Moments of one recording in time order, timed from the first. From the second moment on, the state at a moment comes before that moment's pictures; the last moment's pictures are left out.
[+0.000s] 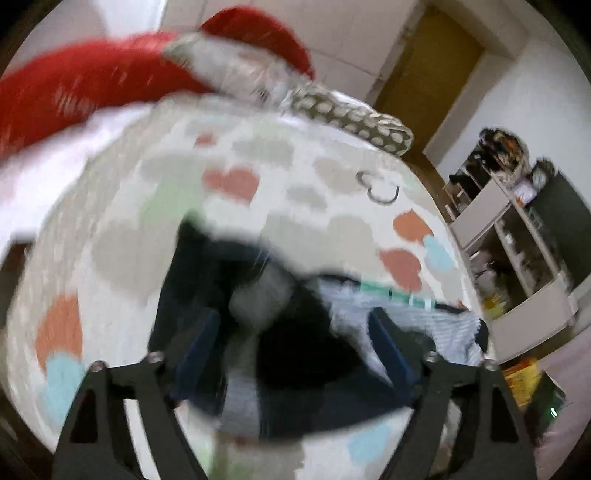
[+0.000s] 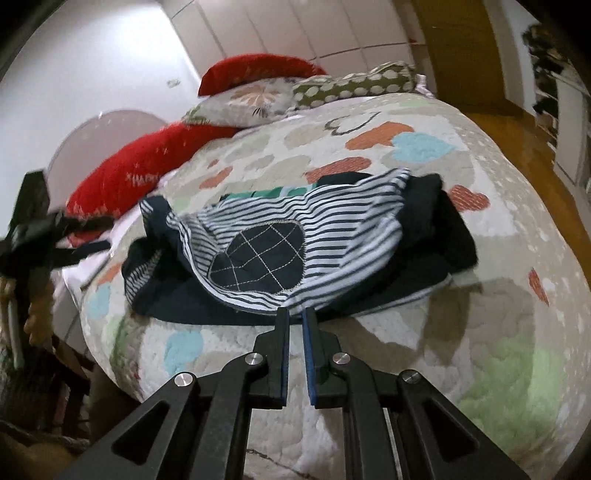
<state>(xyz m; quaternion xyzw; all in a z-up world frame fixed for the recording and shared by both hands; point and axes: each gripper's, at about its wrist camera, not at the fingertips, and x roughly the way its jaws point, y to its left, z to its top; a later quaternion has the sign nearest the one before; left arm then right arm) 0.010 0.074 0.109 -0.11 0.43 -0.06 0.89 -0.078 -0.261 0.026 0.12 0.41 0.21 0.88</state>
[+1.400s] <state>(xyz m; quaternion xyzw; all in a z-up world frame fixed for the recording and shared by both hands) -0.099 0.129 0.060 -0.12 0.43 0.05 0.89 -0.022 -0.303 0.060 0.15 0.37 0.08 0.91</state>
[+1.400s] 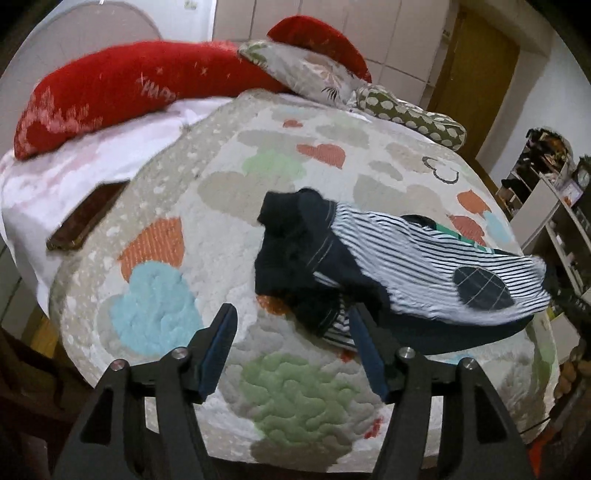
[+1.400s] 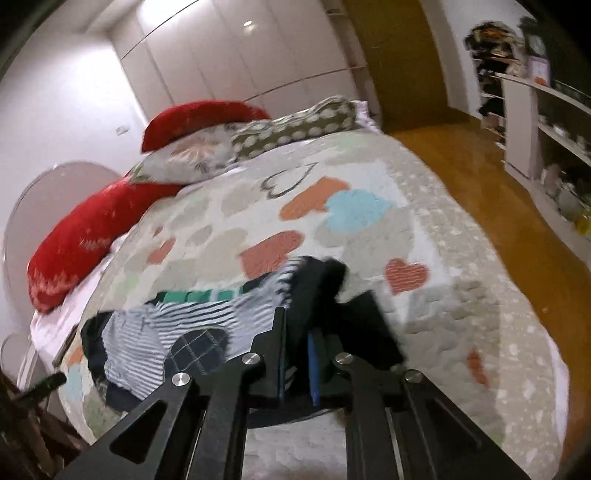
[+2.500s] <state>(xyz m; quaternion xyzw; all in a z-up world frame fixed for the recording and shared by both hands) -0.001 0.070 0.057 0.07 0.44 0.12 0.88 -0.015 -0.331 -0.008 0.27 0.40 0.03 0.88</state>
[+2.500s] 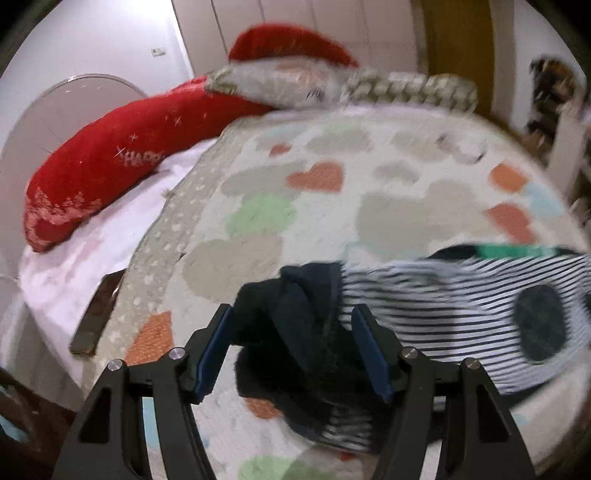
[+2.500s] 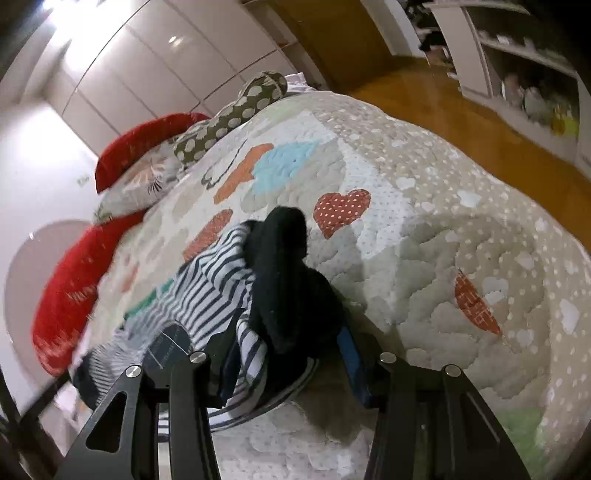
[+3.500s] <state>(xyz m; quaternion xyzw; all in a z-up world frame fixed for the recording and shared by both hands) 0.098 -0.211 0.054 0.07 0.56 -0.29 0.77 -0.038 -0.332 -0.004 0.26 0.36 0.08 0.89</state>
